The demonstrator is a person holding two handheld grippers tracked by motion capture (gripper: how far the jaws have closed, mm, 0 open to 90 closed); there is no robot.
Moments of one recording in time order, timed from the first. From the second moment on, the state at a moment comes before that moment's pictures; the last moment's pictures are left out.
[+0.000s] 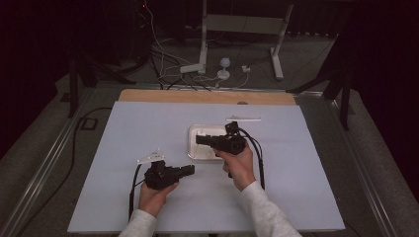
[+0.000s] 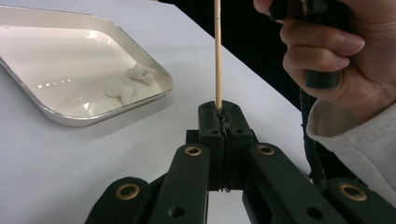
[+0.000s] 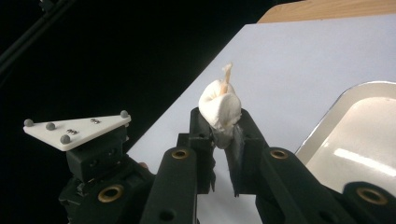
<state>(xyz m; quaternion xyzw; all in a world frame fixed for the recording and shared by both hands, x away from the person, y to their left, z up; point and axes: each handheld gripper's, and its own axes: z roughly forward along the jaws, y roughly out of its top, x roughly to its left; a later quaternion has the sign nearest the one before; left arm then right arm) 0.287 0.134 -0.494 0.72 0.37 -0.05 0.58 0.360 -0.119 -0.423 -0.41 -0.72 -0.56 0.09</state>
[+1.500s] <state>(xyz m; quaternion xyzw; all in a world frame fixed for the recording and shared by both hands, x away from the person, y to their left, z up) 0.283 0.147 -0.498 0.73 0.39 -0.02 0.57 0.382 -0.137 -0.407 -0.42 -0.73 -0.54 0.02</state>
